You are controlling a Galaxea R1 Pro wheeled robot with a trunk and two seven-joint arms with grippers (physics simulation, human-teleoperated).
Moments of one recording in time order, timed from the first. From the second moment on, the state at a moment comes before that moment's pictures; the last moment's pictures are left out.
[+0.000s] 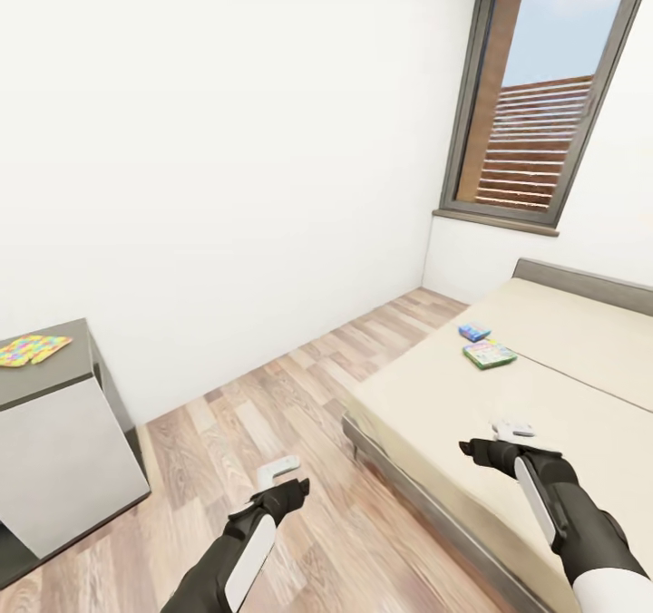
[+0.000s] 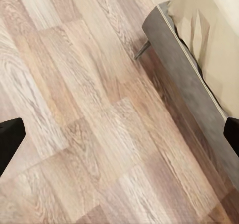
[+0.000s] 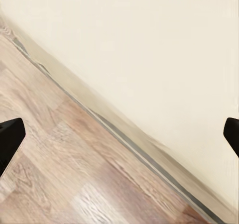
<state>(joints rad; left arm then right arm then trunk) -0.41 -0.17 -0.22 -0.82 0.48 0.29 0.27 -0.49 -0.19 -0.13 -1.02 -0.09 0.66 0.10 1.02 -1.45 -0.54</state>
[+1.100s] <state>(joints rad) -0.41 -0.17 -0.25 -0.82 0.49 0.29 0.27 -0.45 -0.19 -0.15 -1.08 -0.10 0.64 0.09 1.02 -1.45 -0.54</state>
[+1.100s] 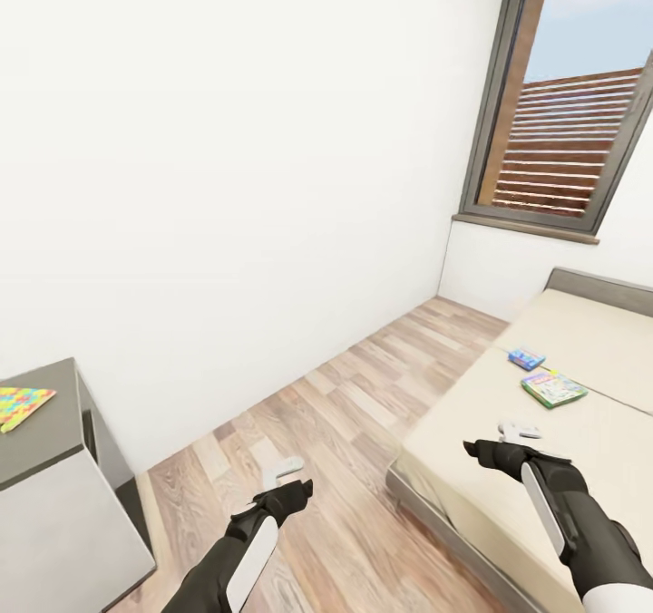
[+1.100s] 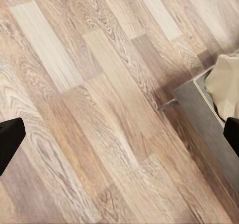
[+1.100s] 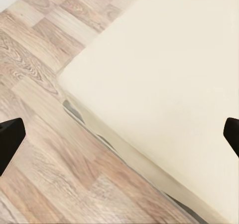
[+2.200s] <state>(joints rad) -0.41 -0.17 -0.25 -0.82 0.49 0.29 0.27 -0.45 -0.19 -0.15 -1.08 -0.10 0.64 0.10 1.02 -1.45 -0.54</state>
